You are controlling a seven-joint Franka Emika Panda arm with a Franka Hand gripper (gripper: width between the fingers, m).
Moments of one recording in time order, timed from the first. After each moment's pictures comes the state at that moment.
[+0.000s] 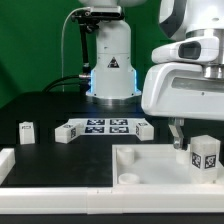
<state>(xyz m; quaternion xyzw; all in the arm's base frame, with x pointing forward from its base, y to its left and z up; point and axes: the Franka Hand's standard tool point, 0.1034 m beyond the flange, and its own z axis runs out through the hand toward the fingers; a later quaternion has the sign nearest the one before) 0.626 0.122 0.076 0.98 0.14 0.12 0.06</state>
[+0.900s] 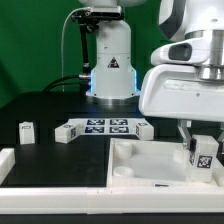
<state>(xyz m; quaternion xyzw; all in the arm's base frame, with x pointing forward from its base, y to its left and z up) 0.628 0.124 0.075 0.99 -0.04 0.14 0.04</state>
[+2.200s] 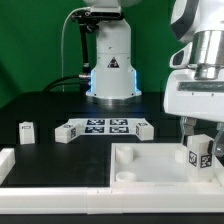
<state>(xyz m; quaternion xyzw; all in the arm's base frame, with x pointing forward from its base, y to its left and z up) 0.621 0.120 0.074 0.81 -0.55 0.18 0.00</state>
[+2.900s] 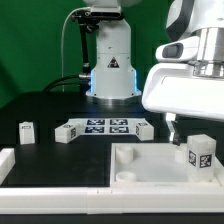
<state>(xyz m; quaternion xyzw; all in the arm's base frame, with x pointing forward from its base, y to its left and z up) 0.628 0.119 0.079 0.96 -0.20 0.20 0.06</state>
